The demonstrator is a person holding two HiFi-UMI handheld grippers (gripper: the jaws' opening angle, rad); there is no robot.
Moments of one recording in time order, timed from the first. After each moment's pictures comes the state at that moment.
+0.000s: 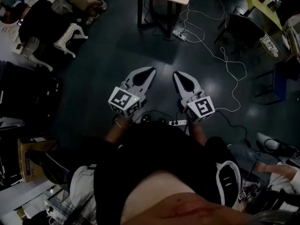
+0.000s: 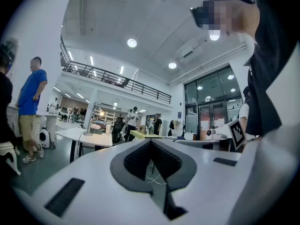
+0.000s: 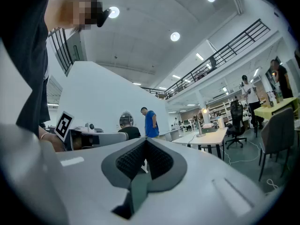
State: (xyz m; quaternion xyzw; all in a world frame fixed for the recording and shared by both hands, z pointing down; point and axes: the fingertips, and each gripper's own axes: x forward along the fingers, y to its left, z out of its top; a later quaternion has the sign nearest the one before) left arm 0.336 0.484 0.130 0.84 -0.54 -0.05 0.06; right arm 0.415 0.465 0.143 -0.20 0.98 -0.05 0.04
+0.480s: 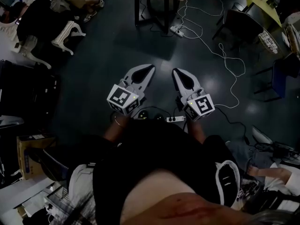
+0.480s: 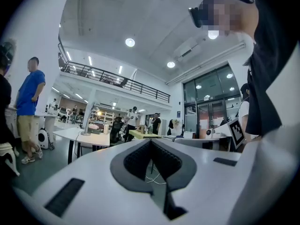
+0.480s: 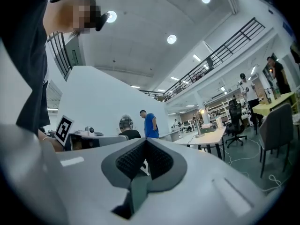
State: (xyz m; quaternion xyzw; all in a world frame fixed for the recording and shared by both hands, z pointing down) left arm 0.365 0.483 0.130 0.84 -0.54 -0.04 0.05; right arm 0.442 0.465 0.139 -0.20 0.97 -0.08 0.07
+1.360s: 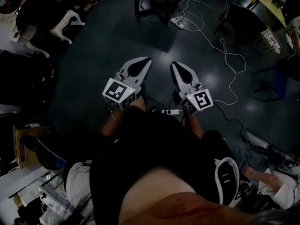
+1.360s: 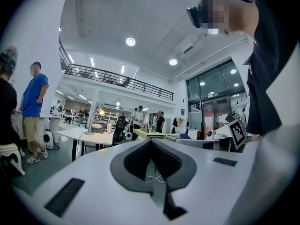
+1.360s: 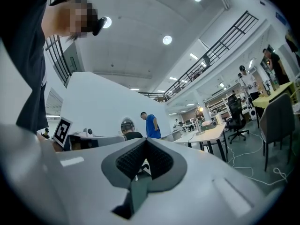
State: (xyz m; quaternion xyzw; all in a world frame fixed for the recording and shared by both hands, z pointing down) left arm 0.394 0.476 0.145 0.82 -0.56 -0.04 0.05; right arm 0.475 0.453 0.154 -0.19 0.97 -0.11 0.09
